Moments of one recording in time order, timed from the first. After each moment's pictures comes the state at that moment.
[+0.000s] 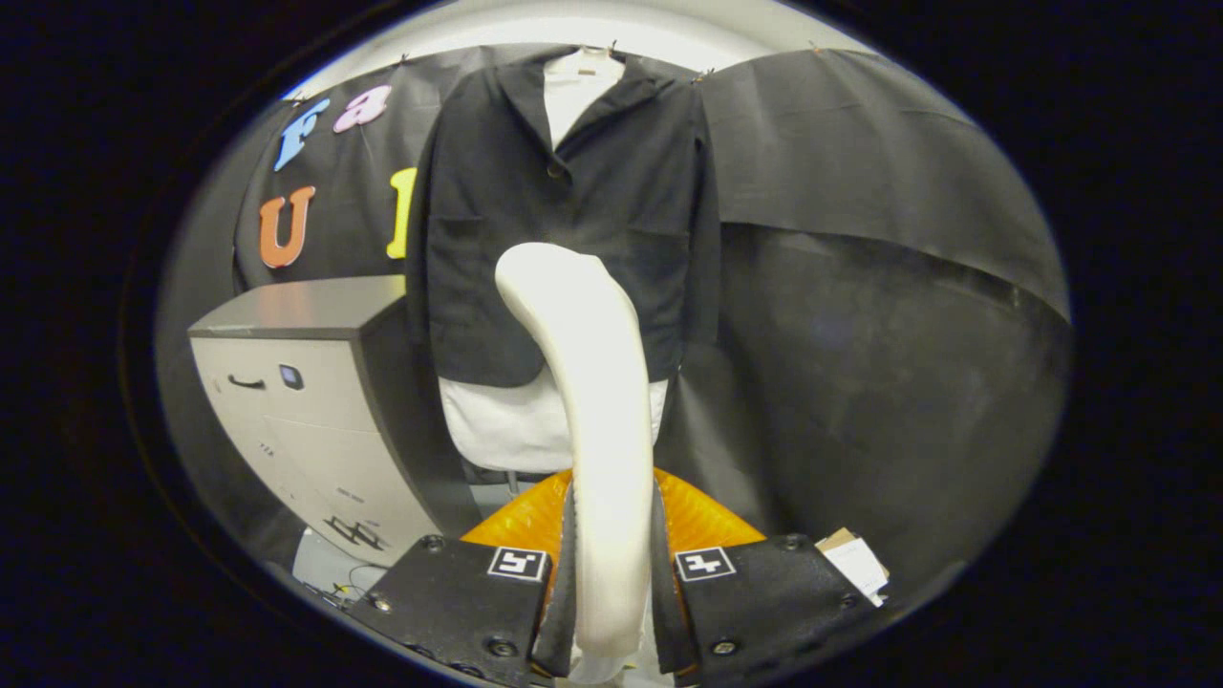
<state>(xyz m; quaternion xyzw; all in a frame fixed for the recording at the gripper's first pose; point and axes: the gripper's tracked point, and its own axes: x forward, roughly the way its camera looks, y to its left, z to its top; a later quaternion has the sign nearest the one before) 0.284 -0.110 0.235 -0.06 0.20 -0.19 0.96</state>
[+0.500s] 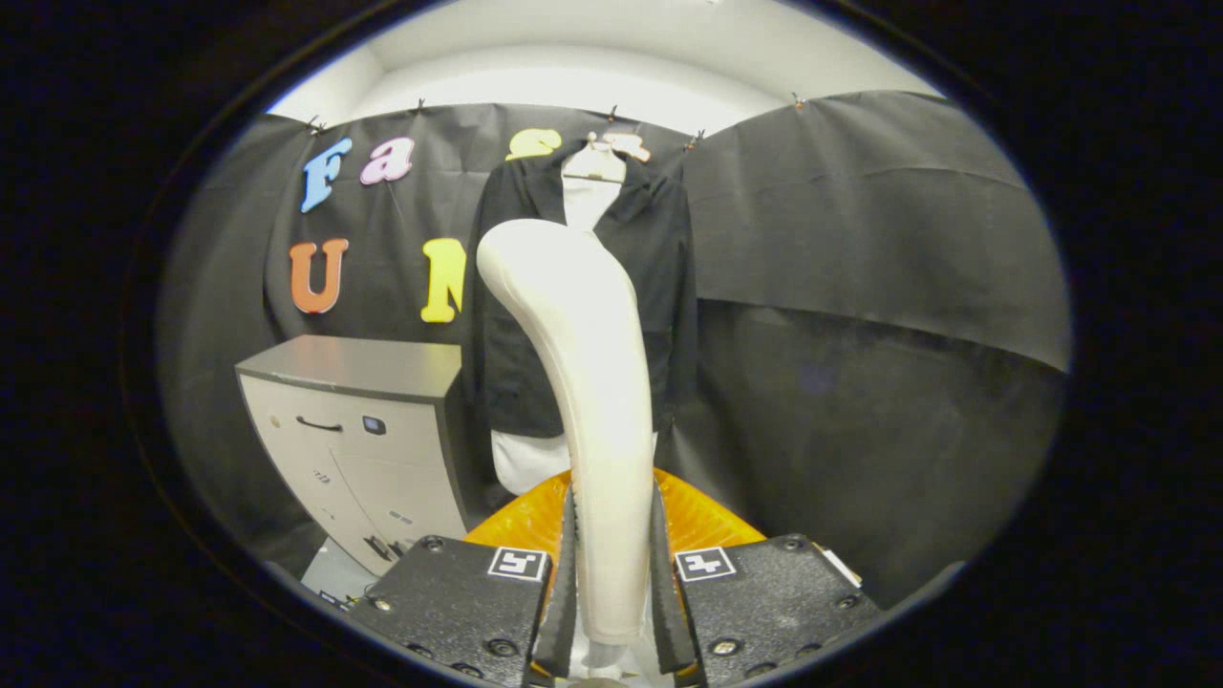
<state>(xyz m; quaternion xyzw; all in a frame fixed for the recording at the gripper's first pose) 0.184 -0.047 0.333 -0.07 0.12 -0.17 0.98</state>
